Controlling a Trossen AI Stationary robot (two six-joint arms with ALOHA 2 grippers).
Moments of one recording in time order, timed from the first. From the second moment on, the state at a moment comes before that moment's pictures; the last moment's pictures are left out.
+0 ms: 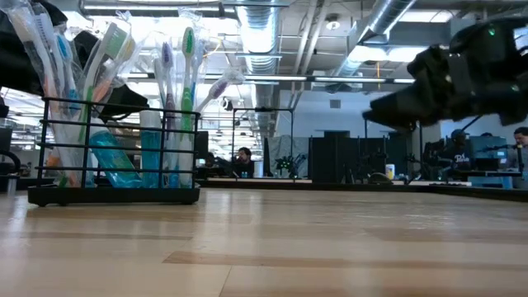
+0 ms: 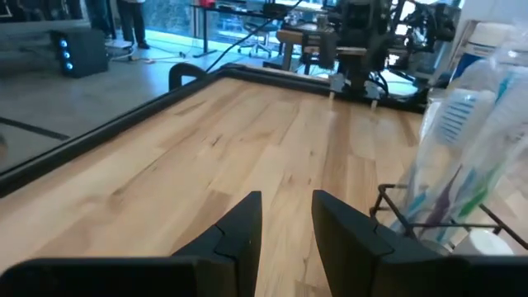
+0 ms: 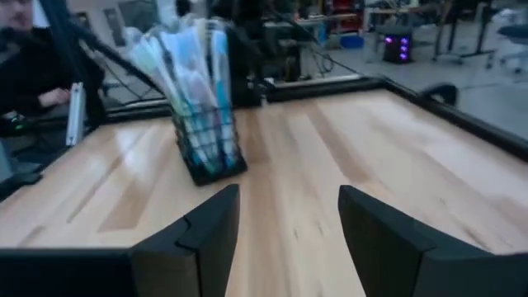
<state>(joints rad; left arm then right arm) 0.12 0.23 0.01 0.05 -0.19 -0.14 -0.17 1.19 0.01 1.09 -0.10 0.11</state>
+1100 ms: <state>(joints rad) 0.11 0.26 0.01 0.04 -0.13 -0.16 -0.26 0.02 0.01 0.10 -0.38 0.14</state>
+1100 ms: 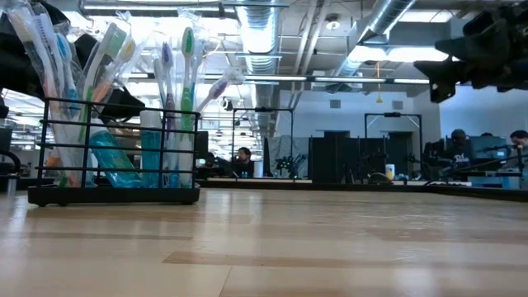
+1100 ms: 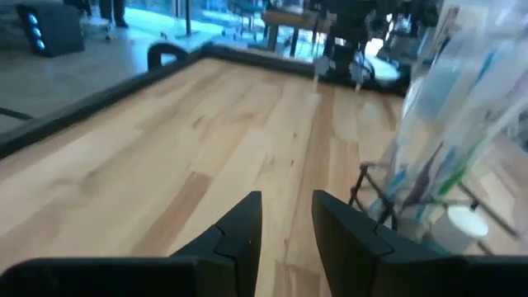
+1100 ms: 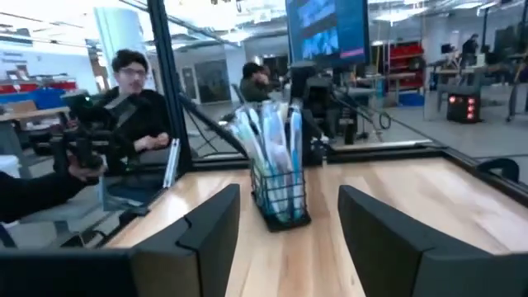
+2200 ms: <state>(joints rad) 0.11 0.25 0.01 0.08 -0.13 -0.19 -0.24 0.09 0.01 0.06 -0.36 0.37</state>
